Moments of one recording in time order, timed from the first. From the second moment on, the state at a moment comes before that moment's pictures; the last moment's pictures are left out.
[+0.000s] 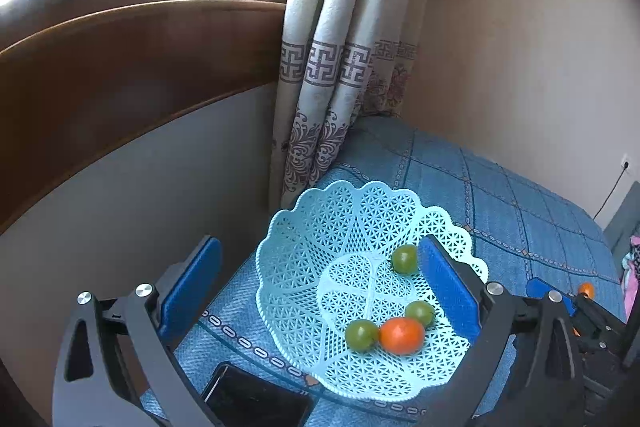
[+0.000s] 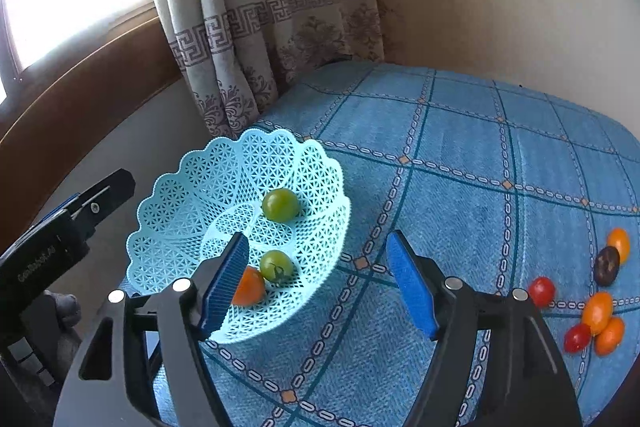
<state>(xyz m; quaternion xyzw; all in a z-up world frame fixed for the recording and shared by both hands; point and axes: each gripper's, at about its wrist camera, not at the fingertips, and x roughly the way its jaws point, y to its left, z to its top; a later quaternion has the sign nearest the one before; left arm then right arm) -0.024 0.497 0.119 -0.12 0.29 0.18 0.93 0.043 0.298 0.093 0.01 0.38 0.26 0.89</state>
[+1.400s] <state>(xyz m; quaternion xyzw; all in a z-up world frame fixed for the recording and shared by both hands) -0.013 0.434 0.107 -0.06 0.31 0.12 0.94 0.056 0.177 0.085 0.04 0.40 0.14 0.91</state>
